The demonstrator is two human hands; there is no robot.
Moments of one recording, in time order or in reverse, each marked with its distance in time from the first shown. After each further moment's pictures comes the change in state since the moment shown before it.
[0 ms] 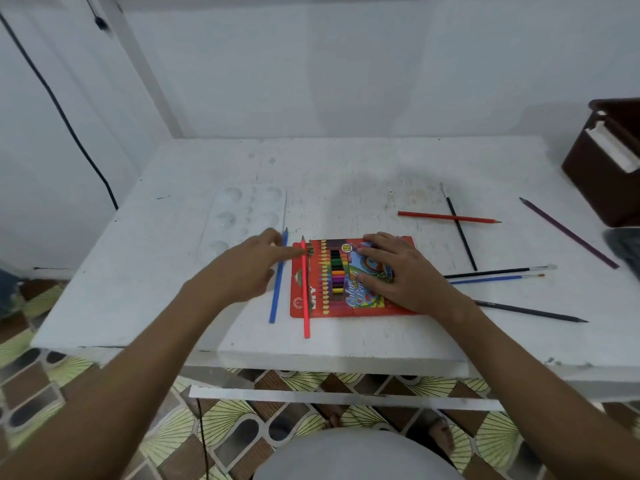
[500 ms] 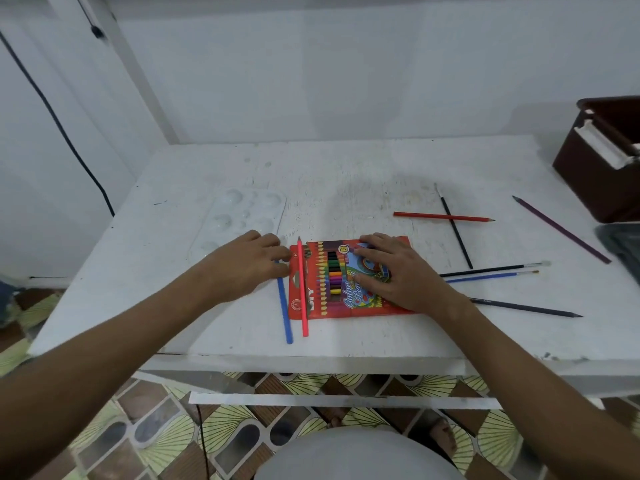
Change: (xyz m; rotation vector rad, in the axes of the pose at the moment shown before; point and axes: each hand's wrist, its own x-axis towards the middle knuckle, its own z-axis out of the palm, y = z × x) left_hand 0.006 -0.019 -0.006 0.470 0.173 0.478; right_hand -0.001 0.000 0.002 0.005 0.015 0.001
